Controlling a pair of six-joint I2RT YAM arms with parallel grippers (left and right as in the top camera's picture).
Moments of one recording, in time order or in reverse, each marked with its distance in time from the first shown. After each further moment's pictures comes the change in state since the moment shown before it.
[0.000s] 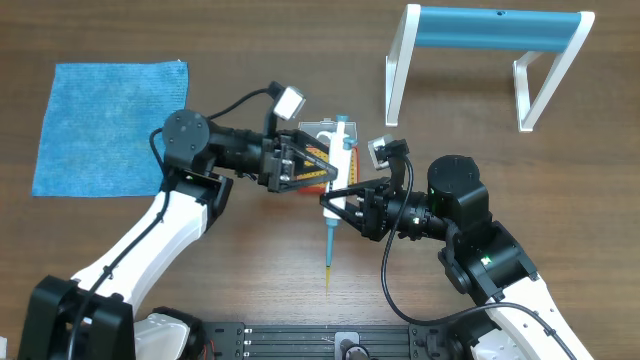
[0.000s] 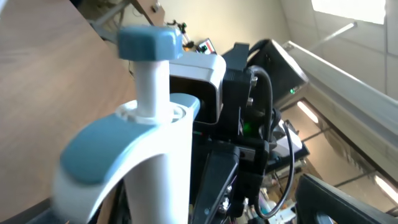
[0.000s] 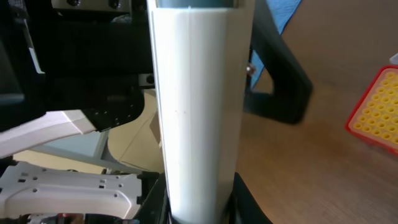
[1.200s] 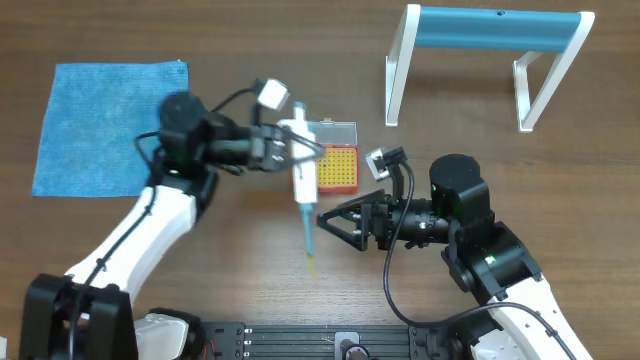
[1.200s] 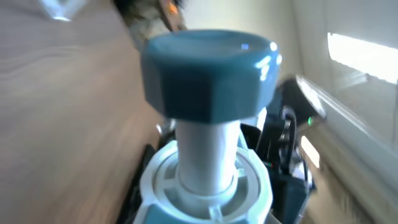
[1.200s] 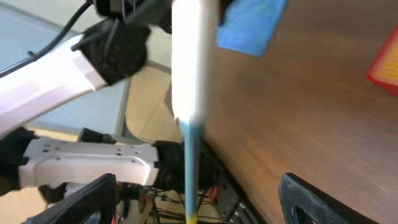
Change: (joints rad) left arm 0.136 0.015 0.008 -0.334 -0.028 0.150; right arm -0.054 -0.006 0.002 -0.145 -0.143 -0.021
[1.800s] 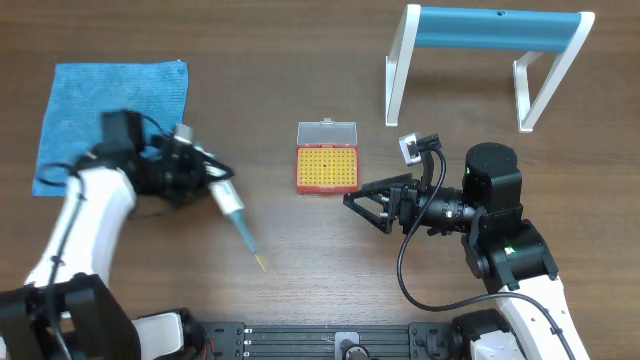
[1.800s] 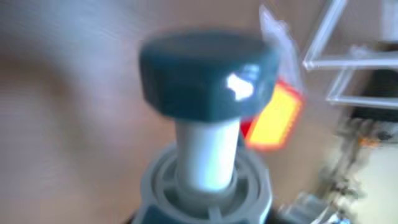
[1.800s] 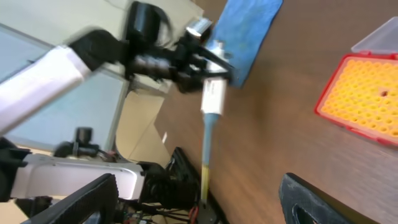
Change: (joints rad) left arm 0.414 0.031 0.223 -1.515 -0.718 0.826; right arm -0.198 0.000 0.000 -0.009 -0.087 -0.115
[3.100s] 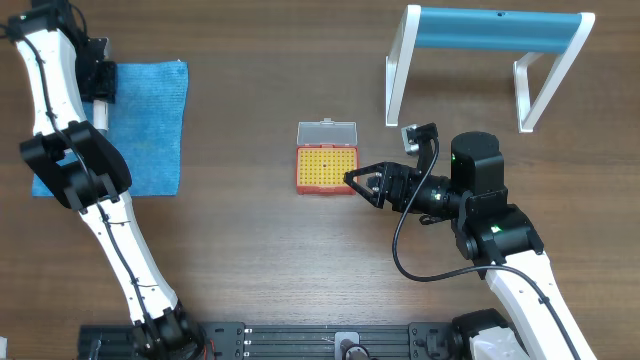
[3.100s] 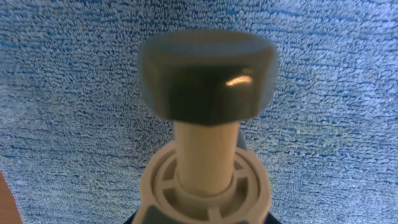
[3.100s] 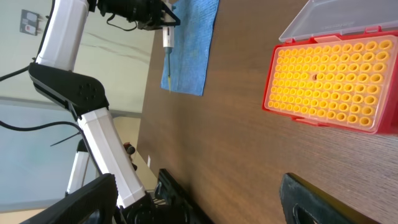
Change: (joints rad) left arm 0.172 1.182 1.609 -0.512 -0.750 0.610; right arm 0.011 0.122 0.001 0.016 0.158 0.143
